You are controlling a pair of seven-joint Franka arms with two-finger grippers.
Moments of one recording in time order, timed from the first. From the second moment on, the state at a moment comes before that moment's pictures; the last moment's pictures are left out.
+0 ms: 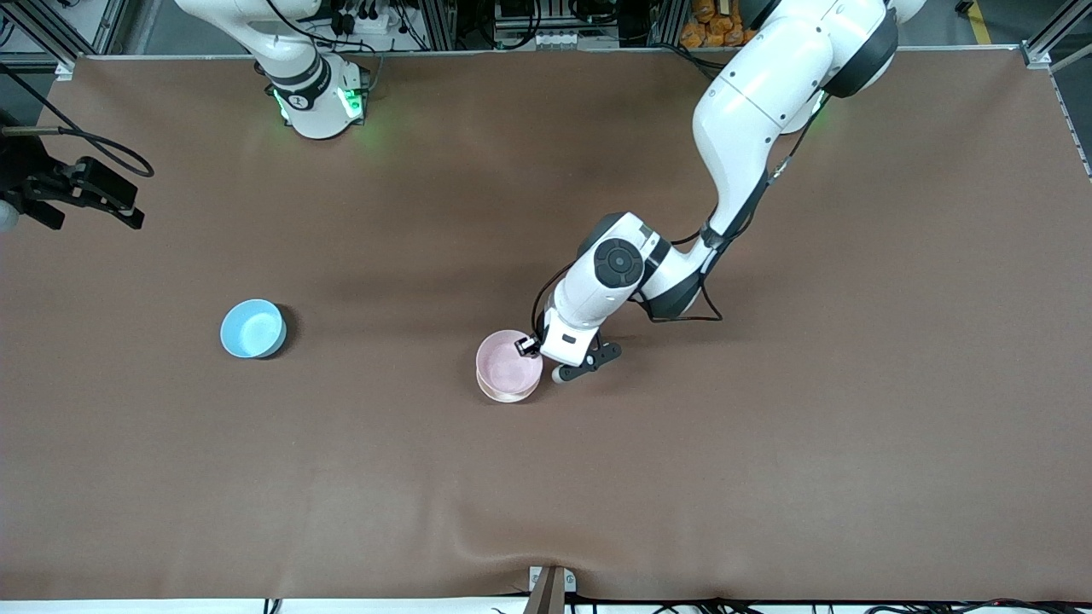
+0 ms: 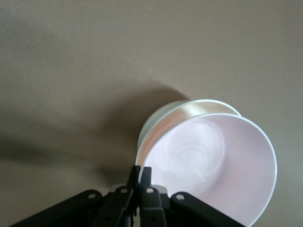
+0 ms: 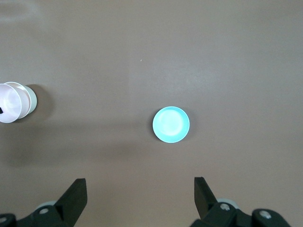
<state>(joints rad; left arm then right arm) -0.51 0.90 -0.29 -1.40 -0.02 2.59 -1.14 -0.02 -0.02 0.05 -1.51 0.00 1.53 0.03</state>
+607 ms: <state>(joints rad) -0.52 0.91 -0.28 -1.37 -0.02 2.60 -1.15 -0.02 -0.02 0.05 -1.51 0.00 1.53 0.03</state>
